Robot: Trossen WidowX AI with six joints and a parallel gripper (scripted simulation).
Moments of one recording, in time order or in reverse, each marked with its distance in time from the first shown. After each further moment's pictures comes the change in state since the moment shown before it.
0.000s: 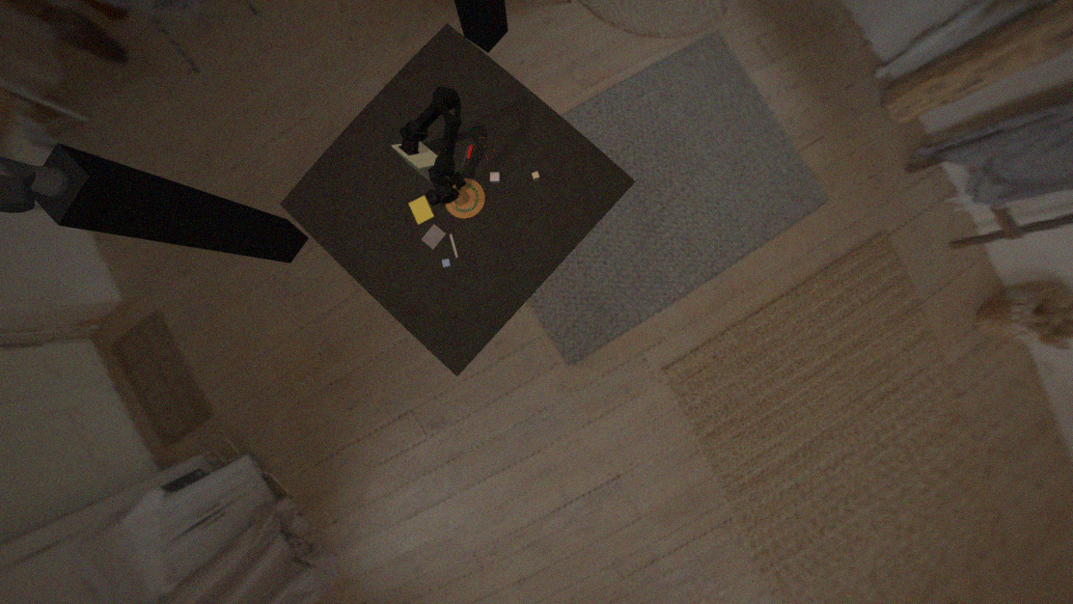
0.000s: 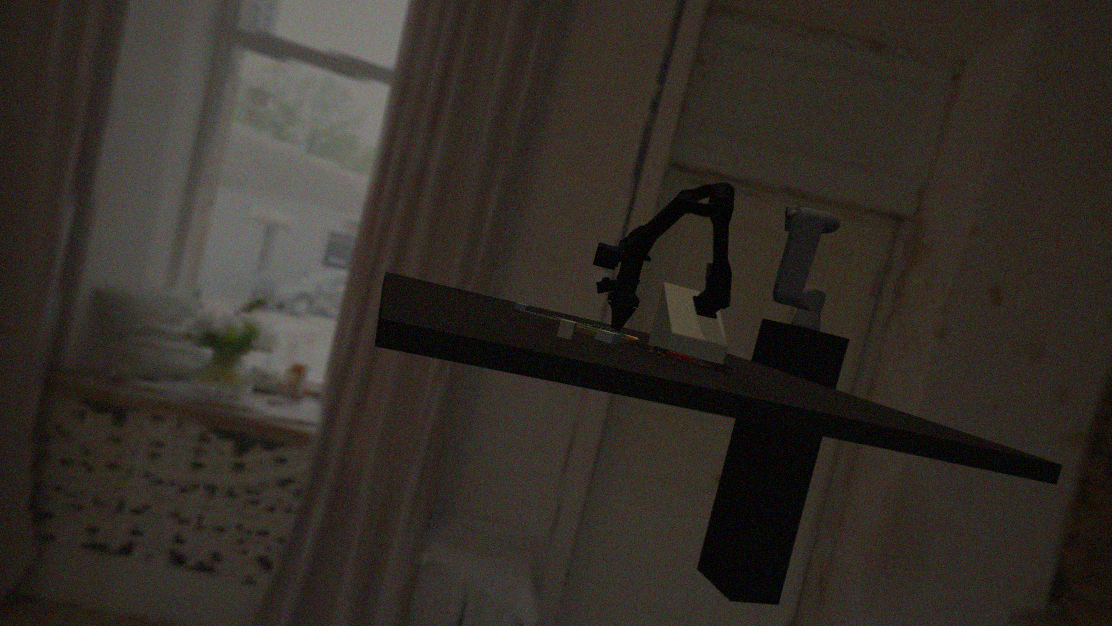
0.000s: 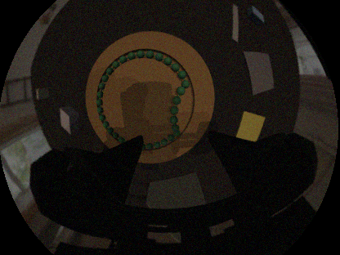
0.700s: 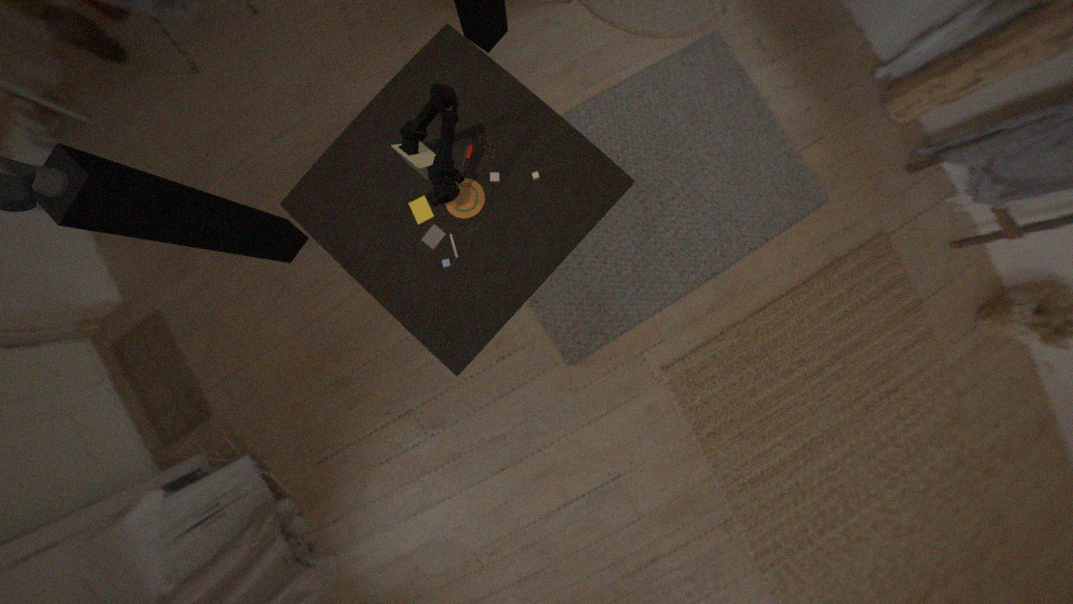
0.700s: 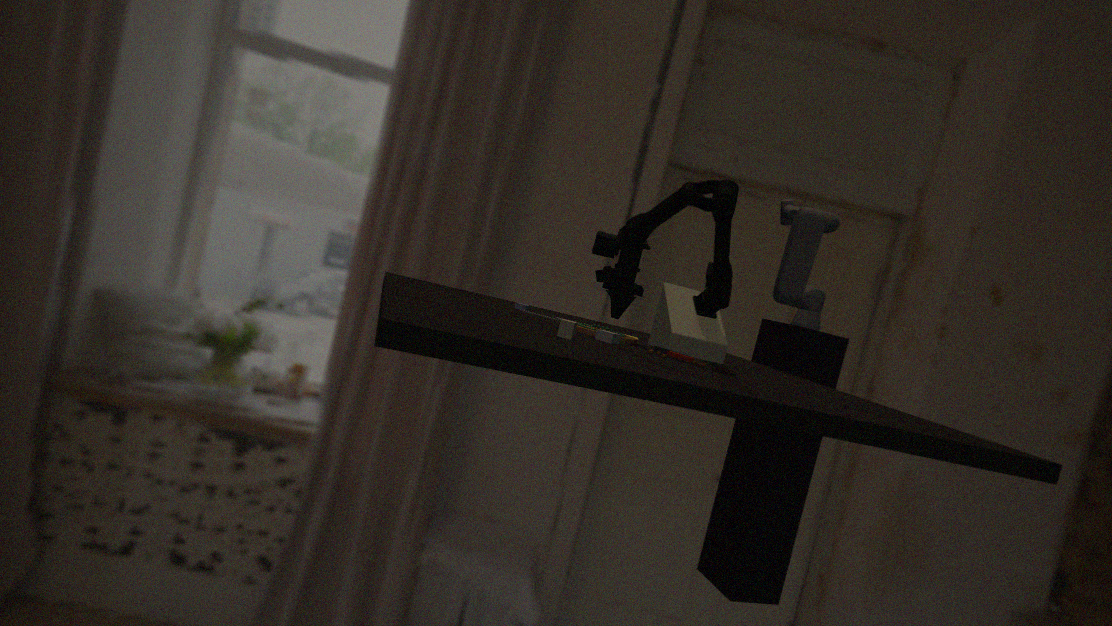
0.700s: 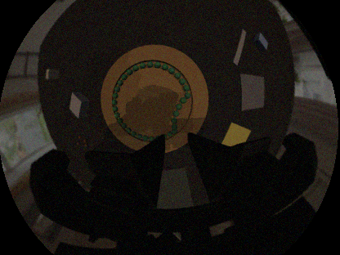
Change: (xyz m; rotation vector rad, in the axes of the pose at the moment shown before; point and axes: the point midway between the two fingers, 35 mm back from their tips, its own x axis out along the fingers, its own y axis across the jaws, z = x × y) arm -0.030 0.001 0.010 -0.165 0.000 -0.001
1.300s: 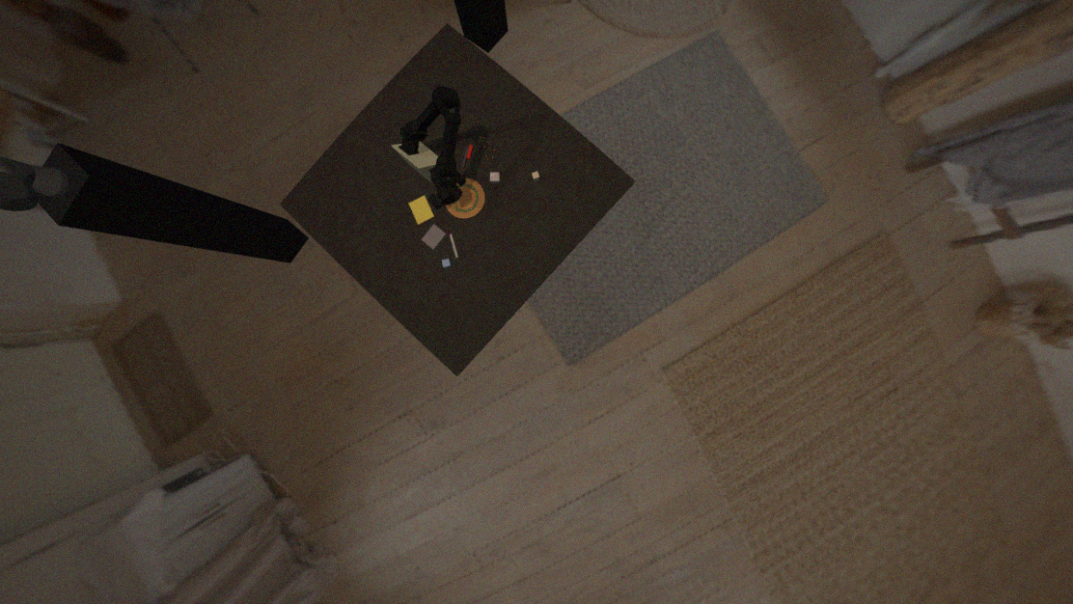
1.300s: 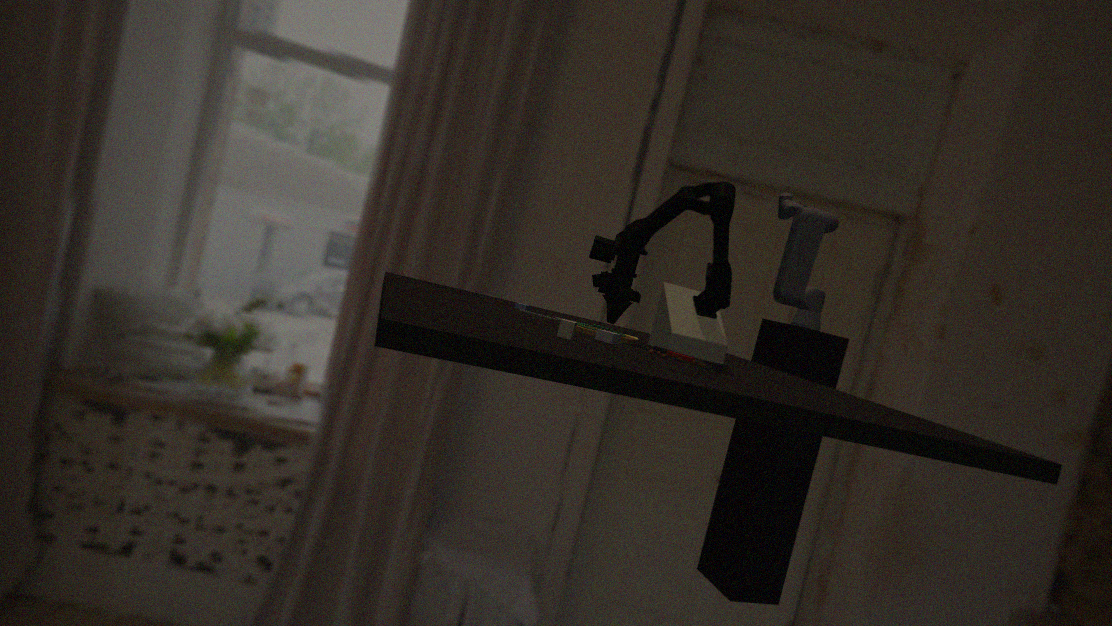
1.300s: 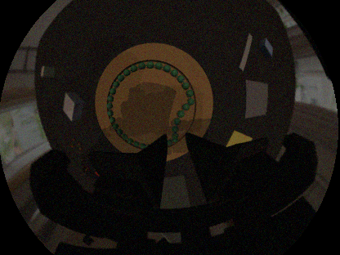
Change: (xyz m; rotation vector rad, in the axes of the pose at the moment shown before) arm 0.016 0.001 0.008 -0.036 -0.016 -0.014
